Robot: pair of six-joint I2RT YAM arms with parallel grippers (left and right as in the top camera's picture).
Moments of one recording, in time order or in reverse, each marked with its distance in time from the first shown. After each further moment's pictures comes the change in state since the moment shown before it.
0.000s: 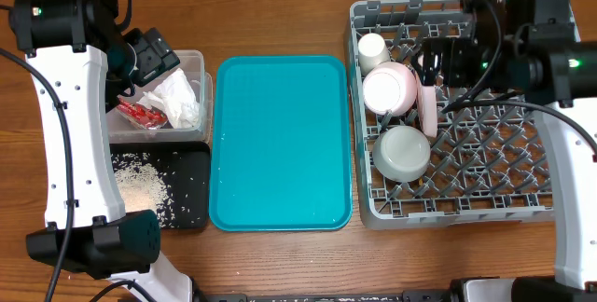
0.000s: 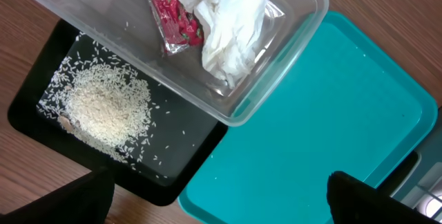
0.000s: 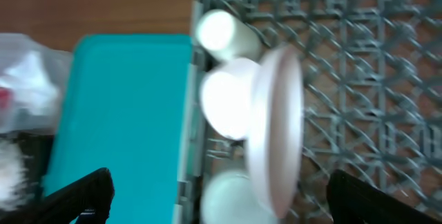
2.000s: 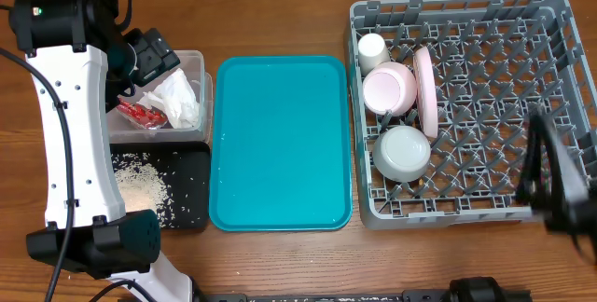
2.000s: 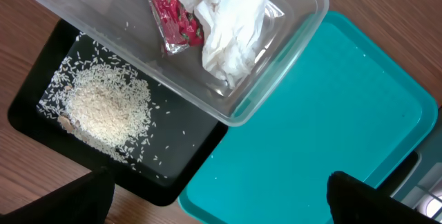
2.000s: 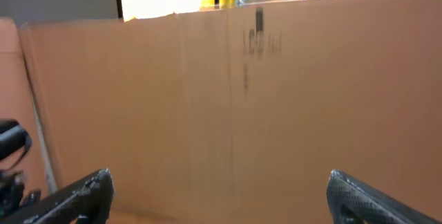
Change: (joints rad) left arm 0.000 0.000 0.000 0.000 0.000 0.000; right arm 0.024 -0.964 -0.356 0.647 0.095 0.024
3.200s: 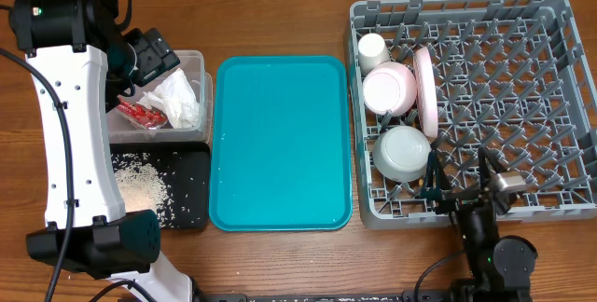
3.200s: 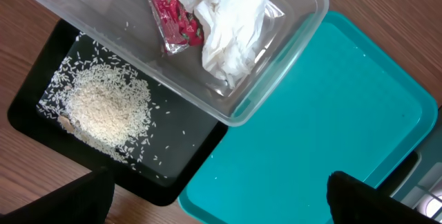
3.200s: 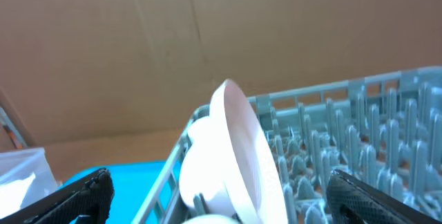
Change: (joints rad) left arm 0.000 0.000 0.000 0.000 0.000 0.000; right arm -0.048 -0.560 -1.368 0.626 0.025 0.150
